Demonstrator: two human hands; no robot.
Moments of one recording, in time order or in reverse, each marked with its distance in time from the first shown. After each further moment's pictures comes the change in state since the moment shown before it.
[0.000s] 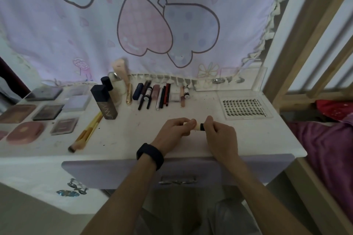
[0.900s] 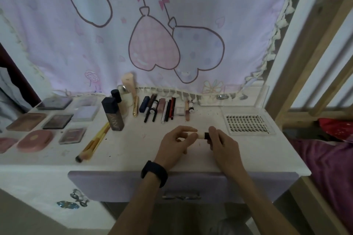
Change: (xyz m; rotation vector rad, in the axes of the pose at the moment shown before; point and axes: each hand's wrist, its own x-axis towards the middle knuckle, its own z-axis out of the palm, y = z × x) left_hand -0.005 -0.011 -0.002 0.046 0.209 0.107; right_hand 0.008 0.004 -0.001 0.086 -0.090 0.066
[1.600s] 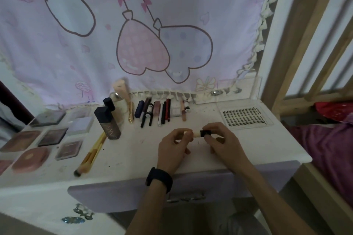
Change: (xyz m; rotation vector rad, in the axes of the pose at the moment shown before) left_hand -0.001 -0.004 0.007 0.017 0.115 0.030; right_hand -0.001 -0.002 -0.015 0.227 -0.121 -0.055
